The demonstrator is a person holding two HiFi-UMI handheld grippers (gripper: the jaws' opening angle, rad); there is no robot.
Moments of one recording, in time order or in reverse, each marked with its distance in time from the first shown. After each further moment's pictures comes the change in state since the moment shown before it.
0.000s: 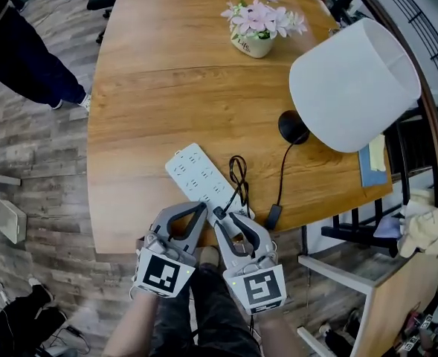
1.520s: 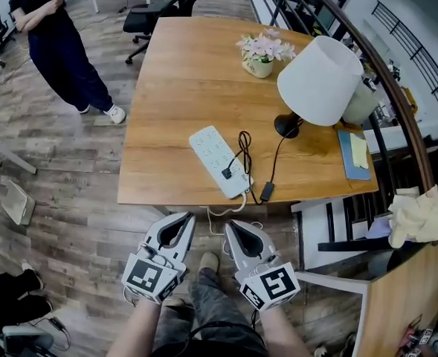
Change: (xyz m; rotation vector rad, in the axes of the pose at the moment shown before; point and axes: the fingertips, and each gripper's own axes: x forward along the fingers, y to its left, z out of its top) left arm -0.149 -0.074 0.025 -0.287 -0.217 0.170; right arm -0.129 0.075 0.016 0.057 -0.290 0.164
